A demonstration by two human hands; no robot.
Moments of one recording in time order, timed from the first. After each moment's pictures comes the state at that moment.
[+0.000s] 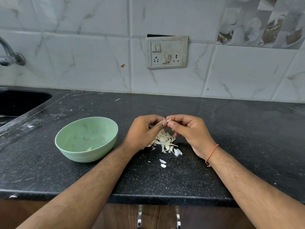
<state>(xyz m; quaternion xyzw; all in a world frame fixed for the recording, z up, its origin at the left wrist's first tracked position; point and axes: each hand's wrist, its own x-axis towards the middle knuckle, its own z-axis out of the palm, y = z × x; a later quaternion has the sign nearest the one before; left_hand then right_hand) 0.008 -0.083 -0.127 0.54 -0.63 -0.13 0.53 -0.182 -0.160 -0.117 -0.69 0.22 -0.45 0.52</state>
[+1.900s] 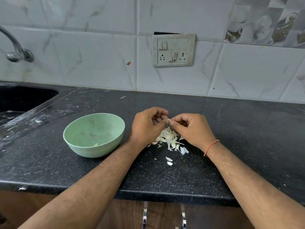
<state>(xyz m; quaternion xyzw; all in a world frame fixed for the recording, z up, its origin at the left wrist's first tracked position) 0.008 -0.084 -0.126 0.59 -0.56 -0.08 0.57 -0.170 -0.167 -0.116 -0.83 0.30 -0.39 0.27</state>
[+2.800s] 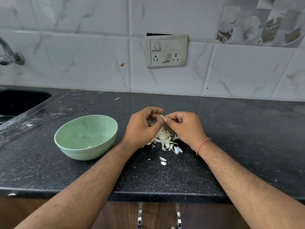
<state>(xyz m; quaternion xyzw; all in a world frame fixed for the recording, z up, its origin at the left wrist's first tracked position) 0.007 -0.083 -0.128 0.55 -0.59 -0.13 0.58 -0.162 -0.167 -0.118 -0.77 0.30 -0.44 0.35</state>
